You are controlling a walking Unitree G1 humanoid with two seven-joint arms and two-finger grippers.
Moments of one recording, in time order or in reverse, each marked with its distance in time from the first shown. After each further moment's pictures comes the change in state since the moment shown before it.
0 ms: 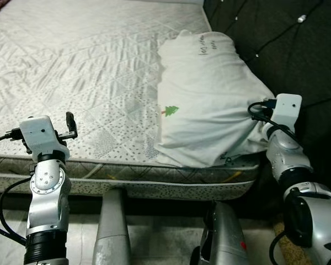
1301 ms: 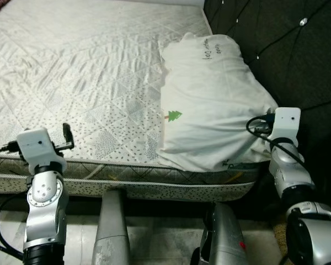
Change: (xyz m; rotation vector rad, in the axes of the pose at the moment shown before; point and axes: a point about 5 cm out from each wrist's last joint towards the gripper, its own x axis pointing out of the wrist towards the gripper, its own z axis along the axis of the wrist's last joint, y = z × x) left arm -0.017 0.013 -0.014 0.015 0.045 0.048; right arm -0.014 -0.004 -0.020 -0.110 -0.019 -0.035
